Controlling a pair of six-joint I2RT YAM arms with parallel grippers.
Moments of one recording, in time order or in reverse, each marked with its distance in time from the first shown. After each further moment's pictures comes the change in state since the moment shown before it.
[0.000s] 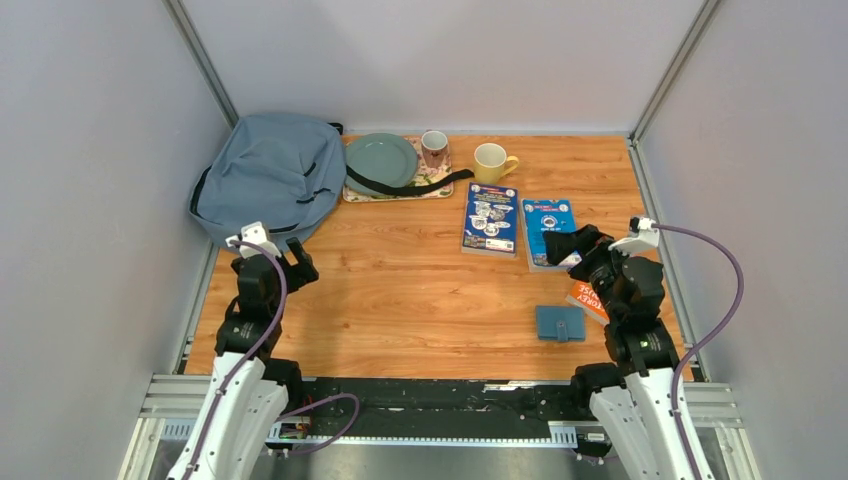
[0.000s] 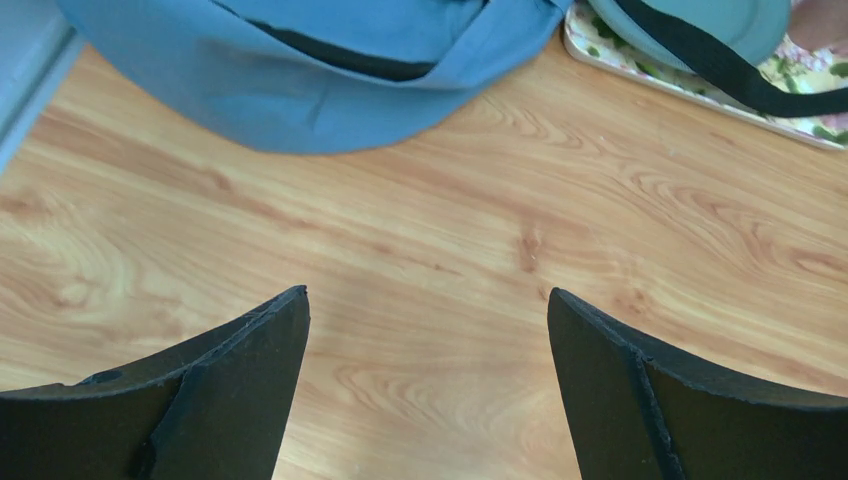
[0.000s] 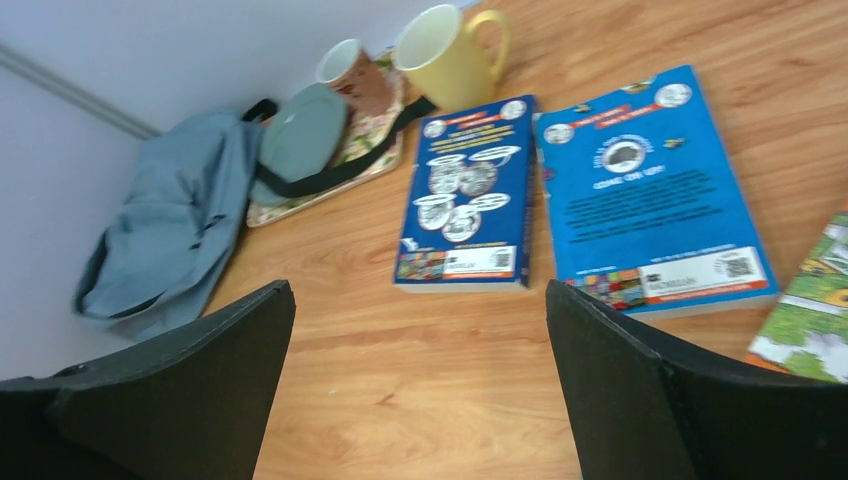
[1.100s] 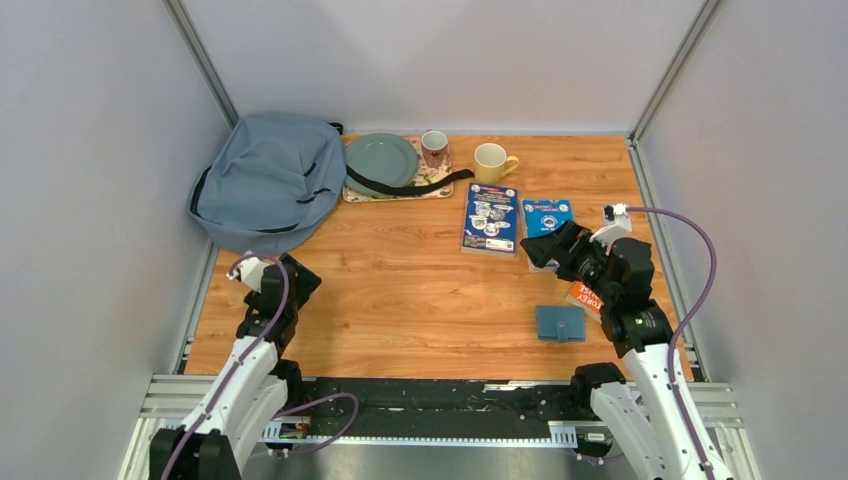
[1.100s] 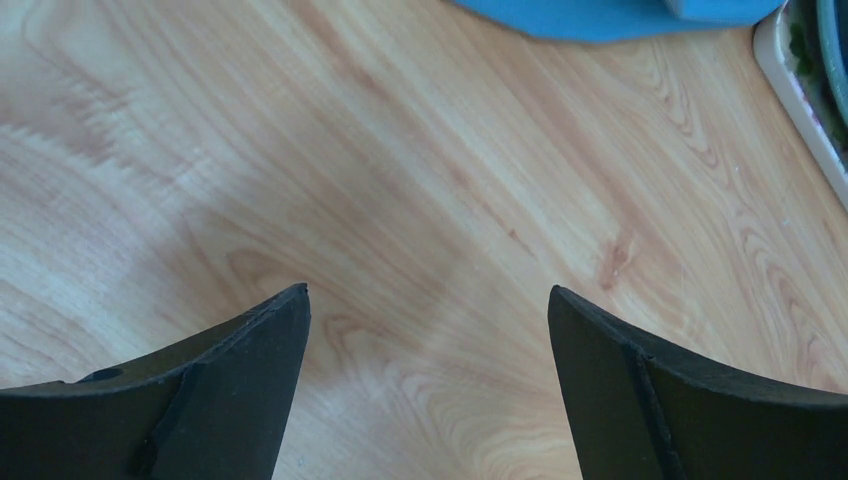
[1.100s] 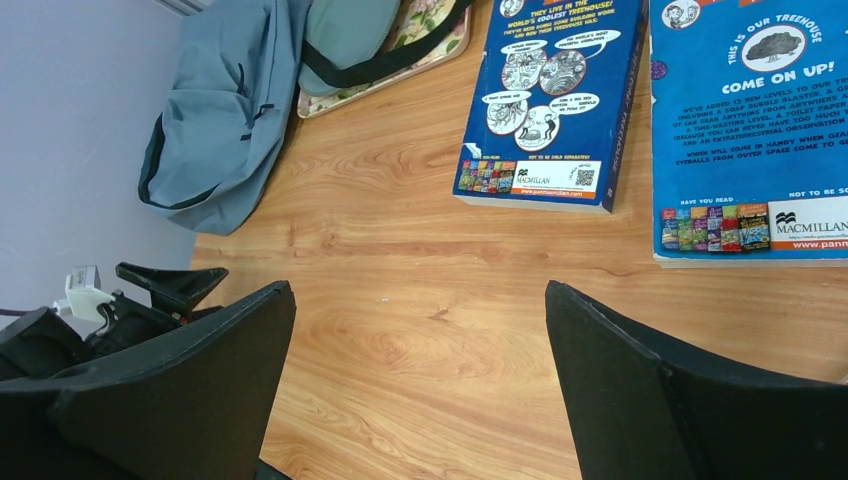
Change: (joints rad) left arm 0.004 0.161 -0.224 0.127 -0.112 -0.514; right arm 0.000 0.135 0.049 -0.033 -0.293 0.049
